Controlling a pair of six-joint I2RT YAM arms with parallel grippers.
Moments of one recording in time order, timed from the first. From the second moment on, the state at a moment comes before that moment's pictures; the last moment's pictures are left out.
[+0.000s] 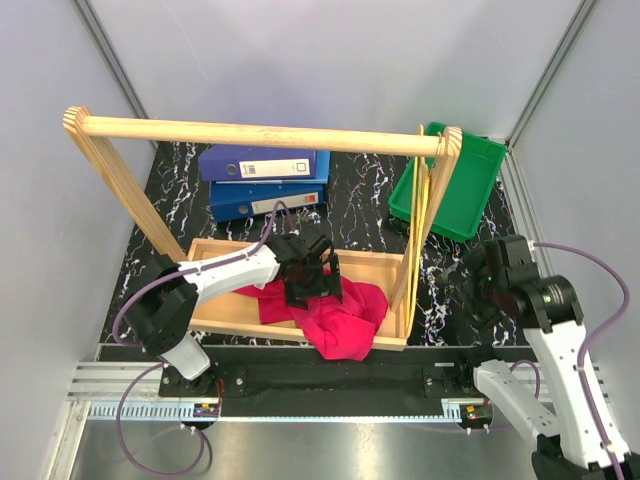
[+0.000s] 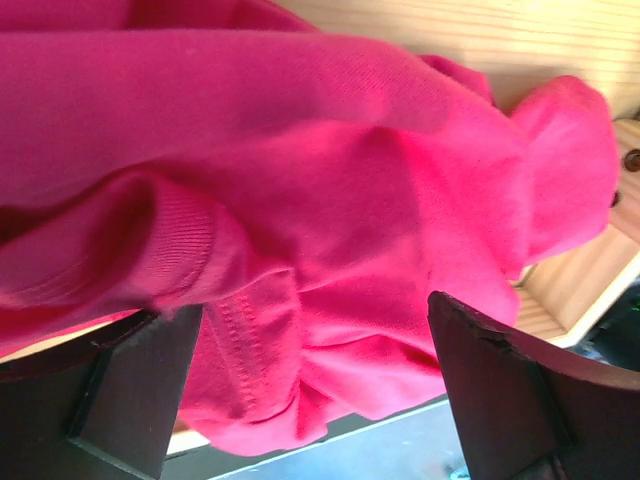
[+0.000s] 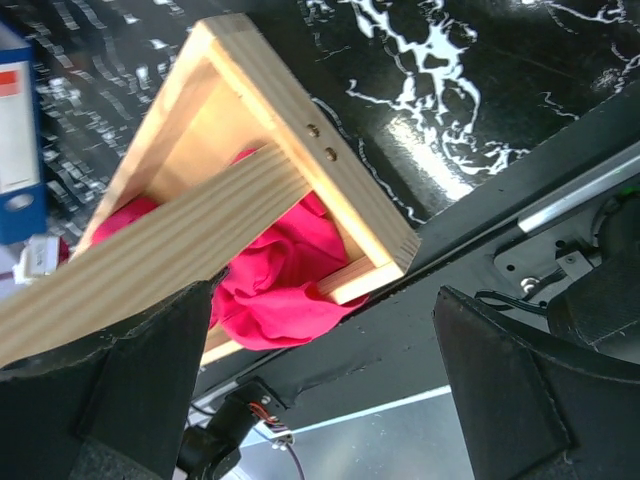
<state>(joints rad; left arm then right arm) -0.84 1.60 1.03 -0.65 0.12 -0.96 0.24 0.72 1.05 -1.35 0.04 1.16</state>
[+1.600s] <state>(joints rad) -0.62 1.84 1.54 -0.27 0.61 -1.19 -0.06 1.41 1.11 -0.36 -1.00 0.73</state>
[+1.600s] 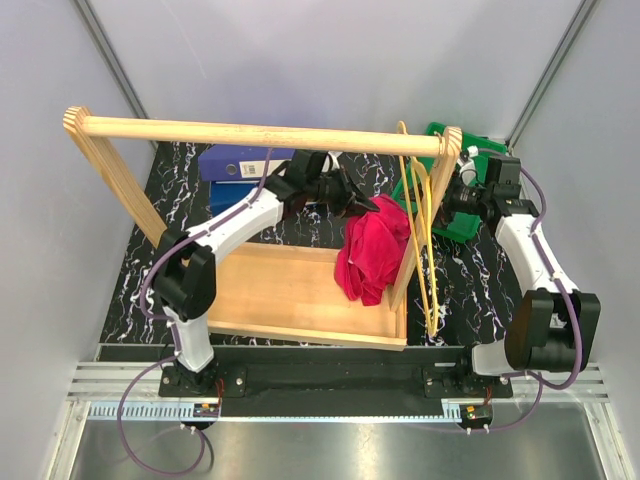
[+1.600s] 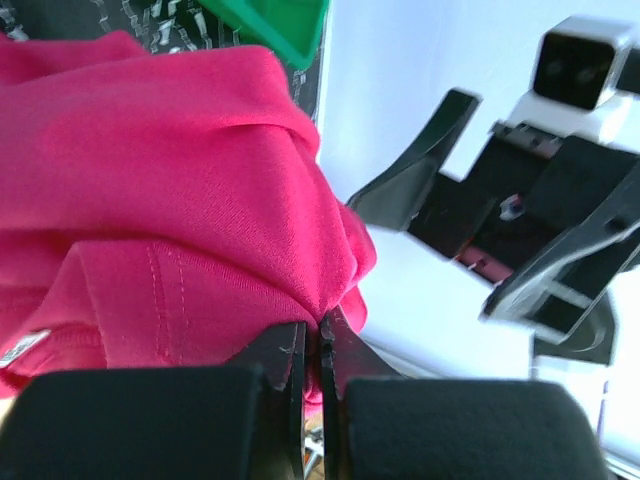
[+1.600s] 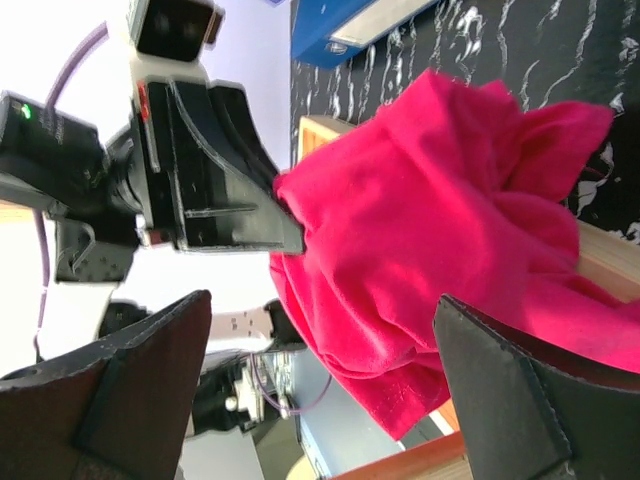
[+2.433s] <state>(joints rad) -0.64 1.92 1.67 -0.16 0.66 -1.37 0.10 1.43 1.01 -0.22 -1.01 0.65</state>
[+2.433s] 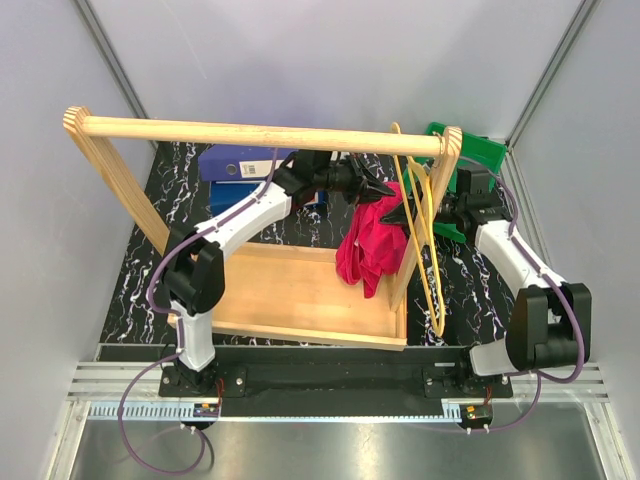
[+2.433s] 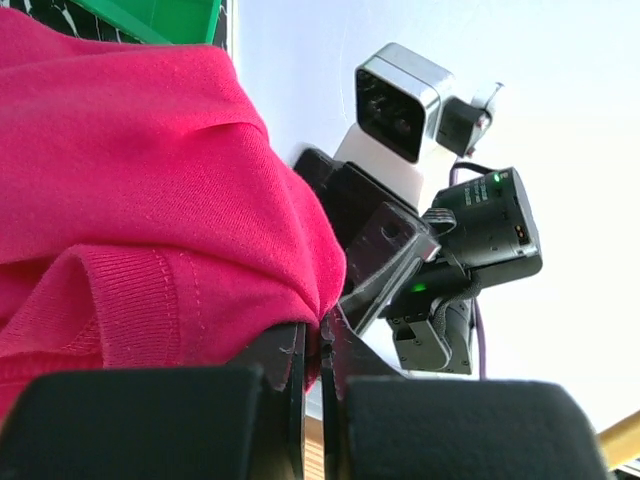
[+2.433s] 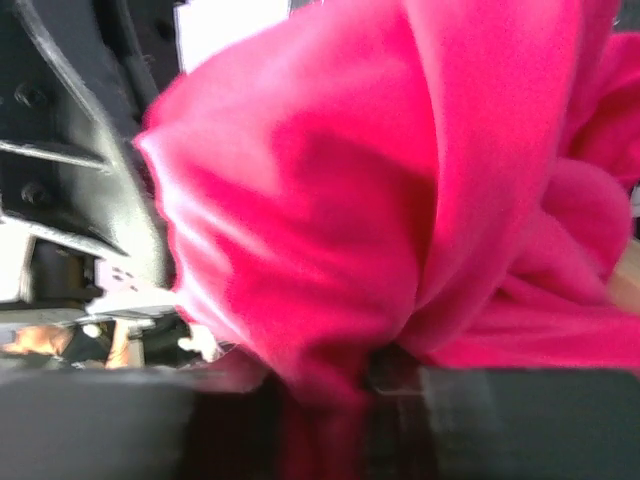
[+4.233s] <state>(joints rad) -0.51 1.21 1.28 -1.00 0.39 -0.49 -0.21 1.96 1.97 -0.37 -0.54 0.84</state>
